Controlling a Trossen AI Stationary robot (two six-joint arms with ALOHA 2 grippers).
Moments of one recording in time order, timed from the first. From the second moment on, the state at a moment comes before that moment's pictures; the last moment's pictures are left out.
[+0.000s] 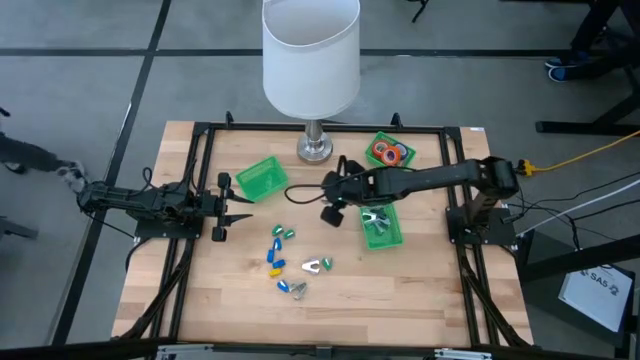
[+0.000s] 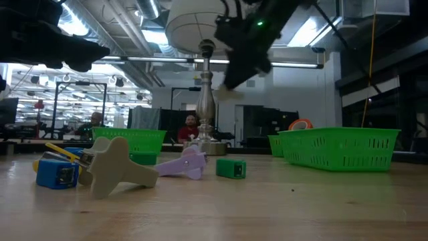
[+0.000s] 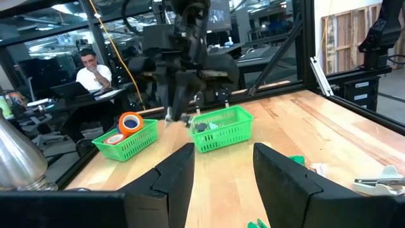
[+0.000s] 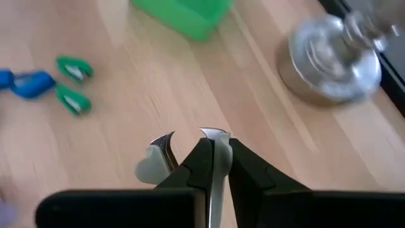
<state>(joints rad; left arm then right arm) -0.10 0.02 0.01 0.03 -0.11 0.20 0.05 1.77 1.36 -0.59 0.36 0.33</state>
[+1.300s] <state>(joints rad) -0.10 0.02 0.01 0.03 -0.11 0.20 0.06 1.47 0.87 -0.67 0.16 0.65</state>
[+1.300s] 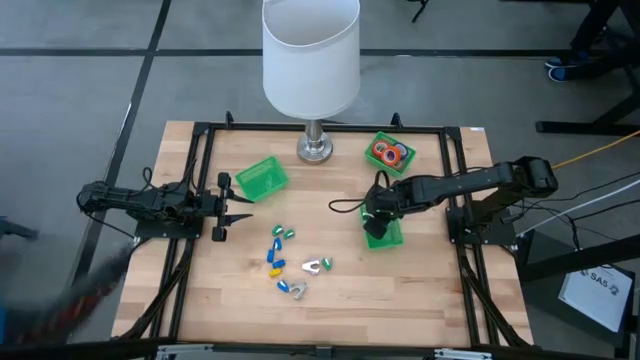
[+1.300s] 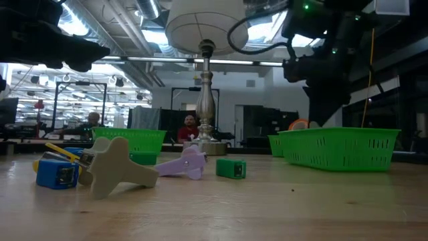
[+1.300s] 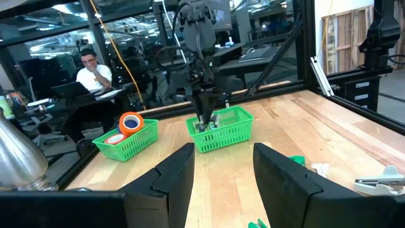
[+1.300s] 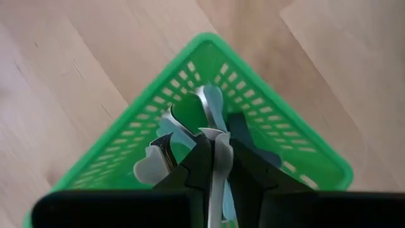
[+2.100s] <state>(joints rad) -0.10 0.02 0.01 0.03 -0.11 0.20 0.08 1.59 1.13 -0.76 0.16 0.49</state>
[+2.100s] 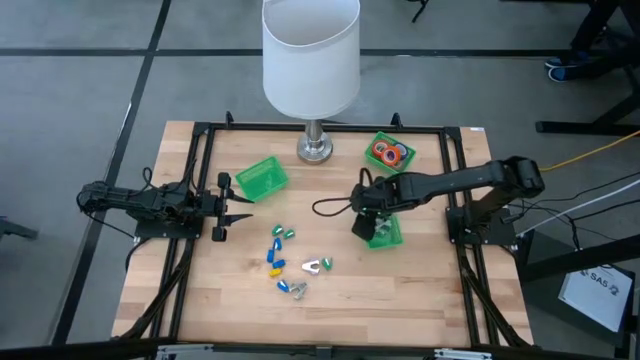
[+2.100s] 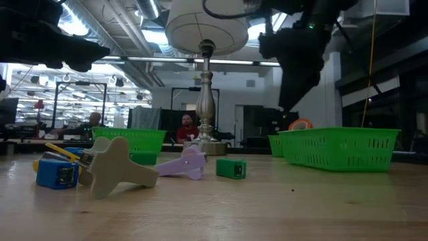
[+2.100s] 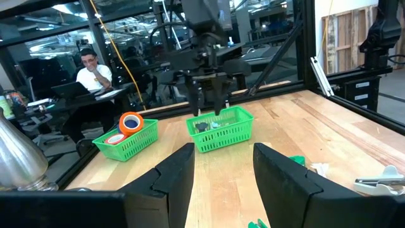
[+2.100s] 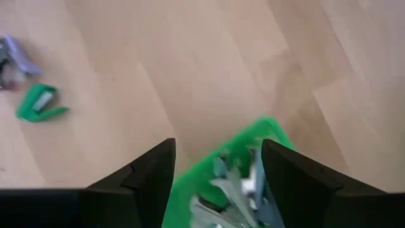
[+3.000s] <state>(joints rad) -0.10 0.02 0.01 0.03 -0.11 0.20 0.24 2.03 1.51 -0.56 0.16 0.28</state>
